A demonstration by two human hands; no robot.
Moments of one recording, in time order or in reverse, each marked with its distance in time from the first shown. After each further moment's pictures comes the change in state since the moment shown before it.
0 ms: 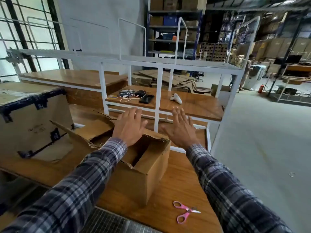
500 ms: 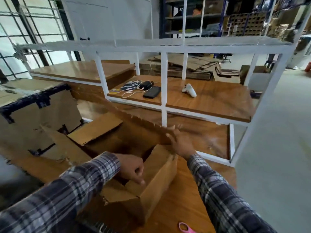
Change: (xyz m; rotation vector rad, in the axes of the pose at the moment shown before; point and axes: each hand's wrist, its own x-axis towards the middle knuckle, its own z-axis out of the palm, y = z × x) left_hand 0.019 0.002 0.105 -0.137 -1.256 0.148; right_hand 0.072 0.073 0.139 0.472 -0.400 0.211
